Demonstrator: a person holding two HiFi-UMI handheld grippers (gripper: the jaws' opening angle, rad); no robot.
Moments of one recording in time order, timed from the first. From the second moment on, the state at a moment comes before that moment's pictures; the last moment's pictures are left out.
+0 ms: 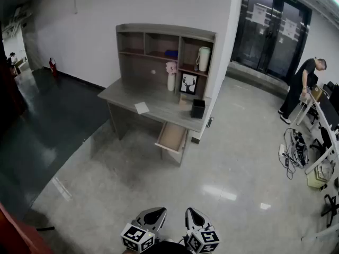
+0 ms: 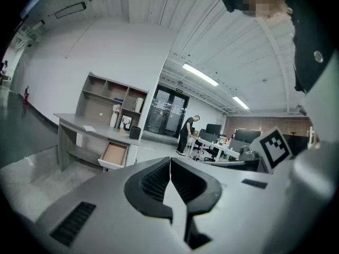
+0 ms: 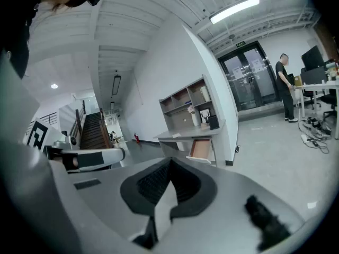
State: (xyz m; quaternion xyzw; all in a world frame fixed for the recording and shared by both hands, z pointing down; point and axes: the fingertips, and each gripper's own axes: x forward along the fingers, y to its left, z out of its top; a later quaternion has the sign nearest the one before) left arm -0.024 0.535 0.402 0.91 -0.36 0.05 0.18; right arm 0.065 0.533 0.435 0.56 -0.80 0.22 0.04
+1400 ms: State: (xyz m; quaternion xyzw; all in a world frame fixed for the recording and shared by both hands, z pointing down) left arm -0.013 0.534 0.416 0.92 -0.33 0.04 0.19; right arm 0.070 0.520 0.420 0.56 -0.80 0.20 -0.02
